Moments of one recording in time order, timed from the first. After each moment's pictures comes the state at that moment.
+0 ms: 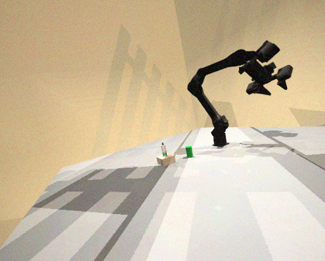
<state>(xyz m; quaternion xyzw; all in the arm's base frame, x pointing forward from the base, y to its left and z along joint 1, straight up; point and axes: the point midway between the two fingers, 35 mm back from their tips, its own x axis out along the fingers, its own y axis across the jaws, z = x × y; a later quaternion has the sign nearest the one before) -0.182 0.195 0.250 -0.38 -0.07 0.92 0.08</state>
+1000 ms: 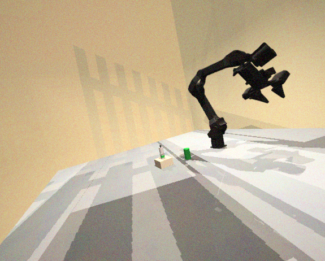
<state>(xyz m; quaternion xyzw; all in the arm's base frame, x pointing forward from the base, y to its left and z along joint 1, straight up) -0.111 0.226 0.229 -0.46 -0.03 0.88 0.15</state>
